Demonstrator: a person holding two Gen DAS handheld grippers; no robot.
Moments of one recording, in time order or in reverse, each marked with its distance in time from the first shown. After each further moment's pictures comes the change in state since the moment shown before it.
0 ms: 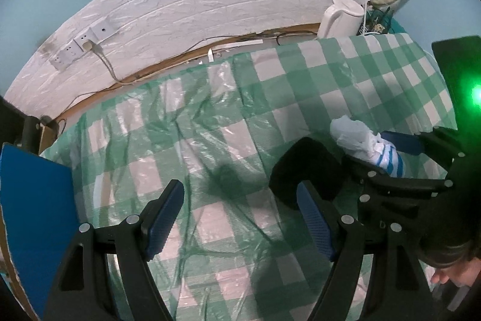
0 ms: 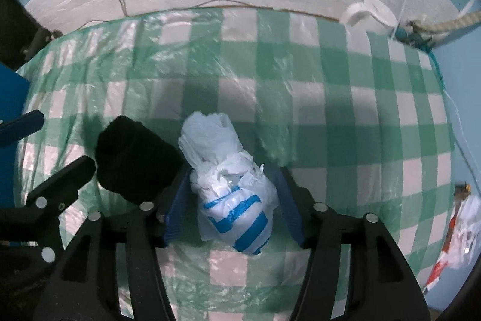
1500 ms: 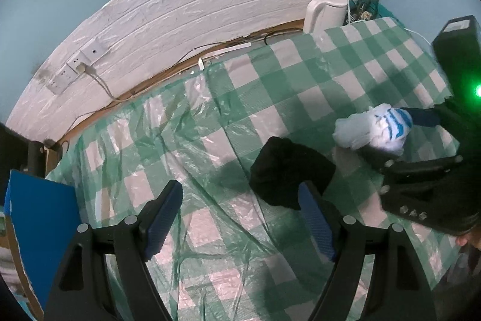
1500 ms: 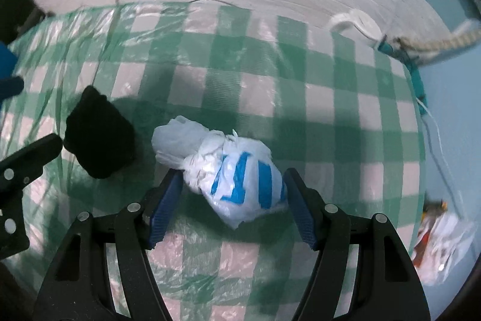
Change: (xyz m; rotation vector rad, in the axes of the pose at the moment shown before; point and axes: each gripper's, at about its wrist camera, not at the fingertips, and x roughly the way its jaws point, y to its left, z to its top) left arm -0.005 -0.026 0.003 0.108 -0.016 0.025; right arm -0.002 -0.017 -0.017 -0.122 -0.021 -0.105
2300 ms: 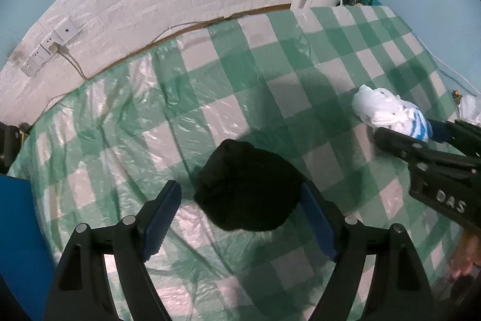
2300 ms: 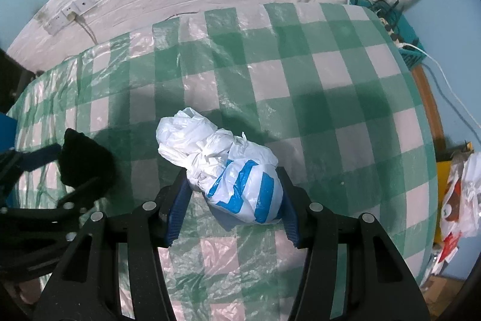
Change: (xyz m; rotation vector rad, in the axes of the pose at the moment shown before) left arm 0.037 -0.027 0.012 -0.044 0.089 -0.108; right arm -0.002 -0.059 -0.018 0.303 -0.022 0.100
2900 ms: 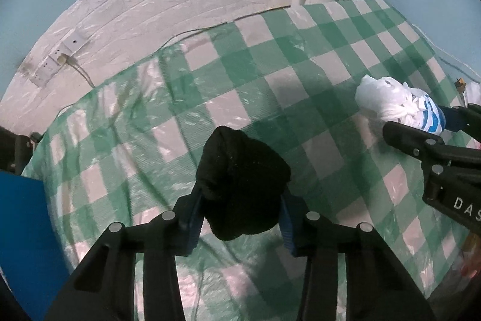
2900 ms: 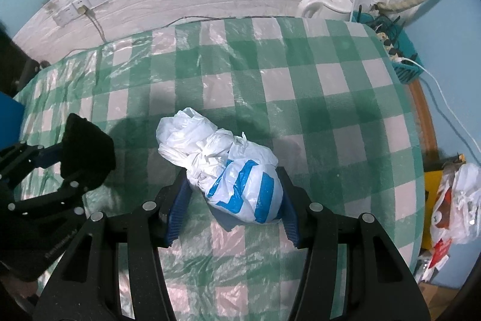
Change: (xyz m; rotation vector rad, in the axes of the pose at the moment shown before) left arm -0.006 -0.012 -0.014 0.044 -0.024 0.059; right arm -0.025 0.017 -0.010 -0.069 -0.035 -0.024
